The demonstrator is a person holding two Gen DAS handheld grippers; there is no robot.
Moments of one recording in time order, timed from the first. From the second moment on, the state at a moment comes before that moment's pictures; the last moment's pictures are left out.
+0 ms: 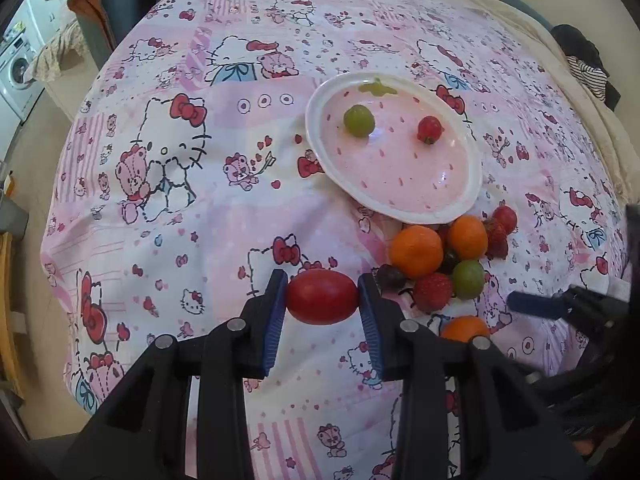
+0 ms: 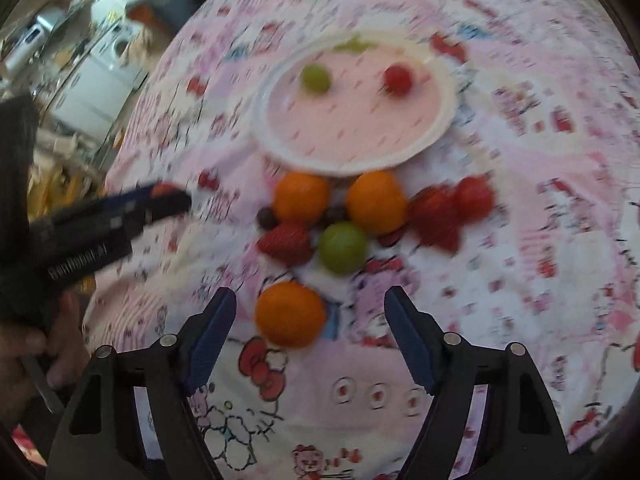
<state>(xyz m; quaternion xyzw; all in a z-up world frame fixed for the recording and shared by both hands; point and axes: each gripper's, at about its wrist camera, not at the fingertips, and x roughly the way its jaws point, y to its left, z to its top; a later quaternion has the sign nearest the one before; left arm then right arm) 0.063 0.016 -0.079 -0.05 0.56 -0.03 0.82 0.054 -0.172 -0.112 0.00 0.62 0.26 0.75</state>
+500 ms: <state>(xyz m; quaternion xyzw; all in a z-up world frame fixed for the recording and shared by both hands) 0.063 0.018 -0.080 -0.04 0.56 -0.02 0.83 0.052 -0.166 -0.115 -0.01 0.61 0.28 0.74</state>
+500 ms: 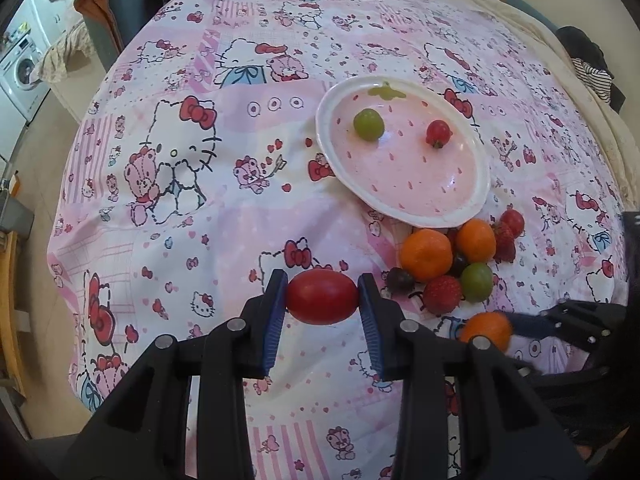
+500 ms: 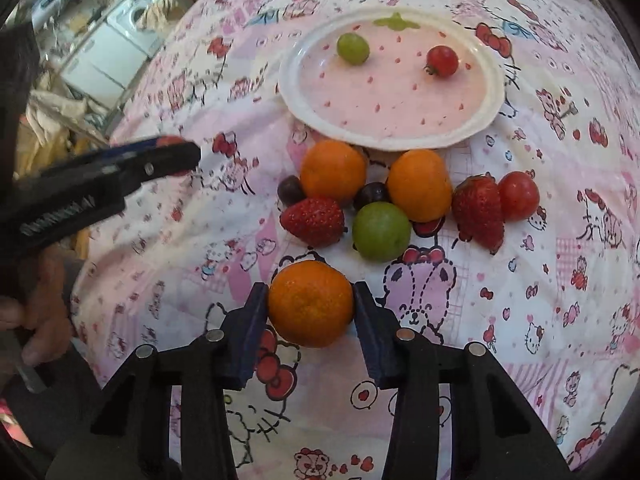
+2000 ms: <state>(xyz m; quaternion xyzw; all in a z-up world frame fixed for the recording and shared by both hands) 0.102 0.026 0.008 0.00 0.40 0.03 0.91 0.131 -0.250 -0.011 0.12 0.43 0.18 0.88</state>
